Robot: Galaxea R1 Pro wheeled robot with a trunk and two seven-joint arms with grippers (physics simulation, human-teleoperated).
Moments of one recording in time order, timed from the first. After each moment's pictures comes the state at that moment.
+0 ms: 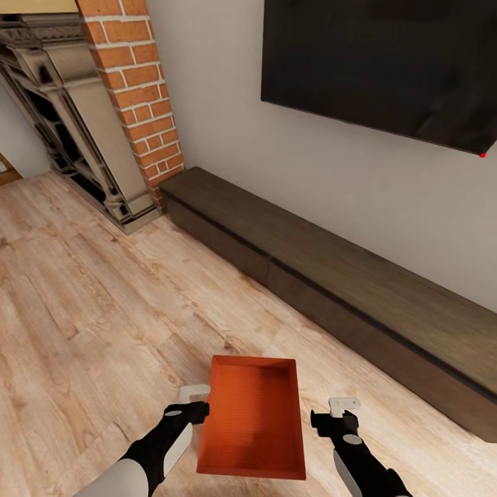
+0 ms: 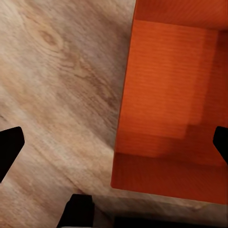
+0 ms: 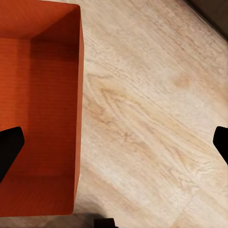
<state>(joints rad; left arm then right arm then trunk) -0.59 -0.10 -0.23 -0.40 0.27 0.17 0.26 -0.46 0.02 0.06 -0.51 0.00 0.04 -0.16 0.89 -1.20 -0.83</state>
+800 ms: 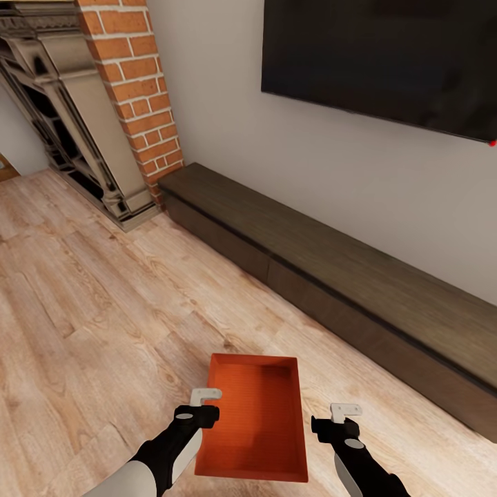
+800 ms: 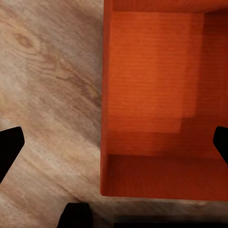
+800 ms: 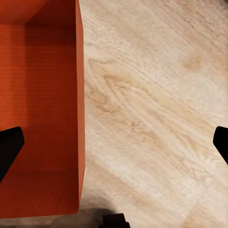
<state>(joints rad) -0.59 -0.13 -0.32 -0.39 0.27 0.17 0.26 -0.46 0.02 0.06 -0.47 -0.06 0.03 -0.15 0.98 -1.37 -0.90</state>
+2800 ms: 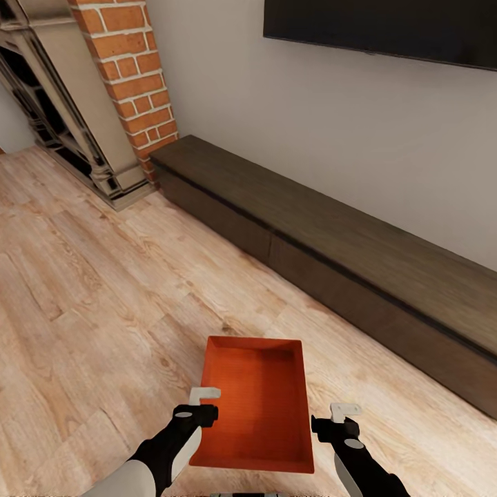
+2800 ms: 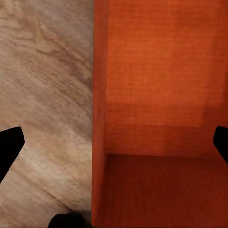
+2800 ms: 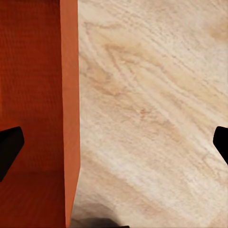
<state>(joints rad) -0.59 -0.12 -0.32 -0.40 0.27 0.19 0.27 -0.46 0.02 0.06 -0.47 -0.05 0.03 -0.16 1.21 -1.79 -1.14</state>
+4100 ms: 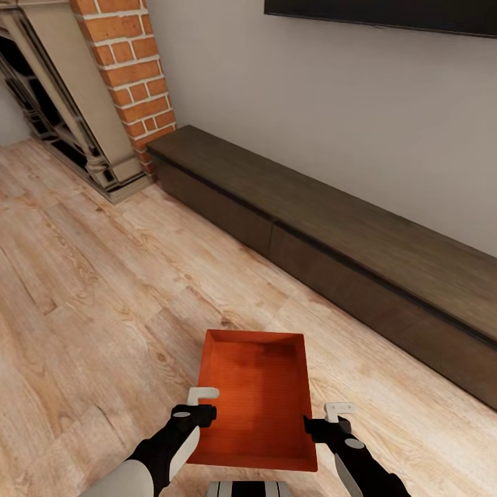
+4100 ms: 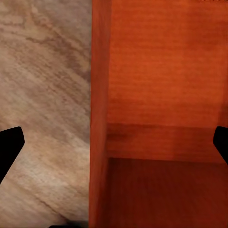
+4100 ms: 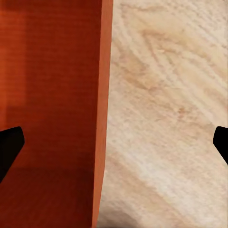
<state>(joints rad) -0.59 -0.12 -0.31 -0.40 0.28 0.19 0.27 -0.46 0.02 0.06 -0.47 -0.04 0.03 -0.03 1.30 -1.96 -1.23</state>
